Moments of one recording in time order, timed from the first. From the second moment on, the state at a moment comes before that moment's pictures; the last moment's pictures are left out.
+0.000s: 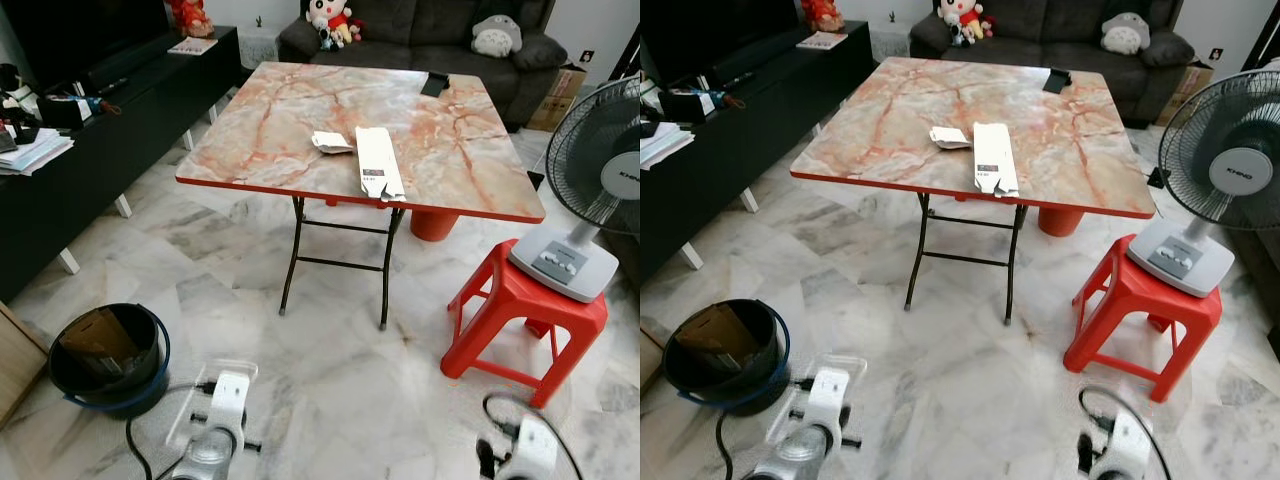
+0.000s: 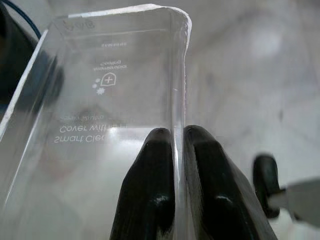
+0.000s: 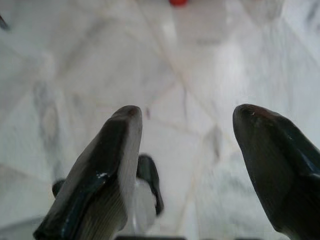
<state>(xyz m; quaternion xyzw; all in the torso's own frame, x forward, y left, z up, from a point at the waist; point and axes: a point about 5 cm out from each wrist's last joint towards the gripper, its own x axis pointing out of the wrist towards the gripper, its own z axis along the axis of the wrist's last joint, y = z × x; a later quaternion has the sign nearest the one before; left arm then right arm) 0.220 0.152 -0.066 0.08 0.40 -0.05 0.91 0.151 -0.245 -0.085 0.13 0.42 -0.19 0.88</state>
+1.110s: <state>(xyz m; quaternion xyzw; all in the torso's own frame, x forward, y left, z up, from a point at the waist) 0.190 0.161 -0.083 0.09 0.46 -0.04 0.88 0.147 -0.242 -0.089 0.07 0.47 -0.18 0.86</state>
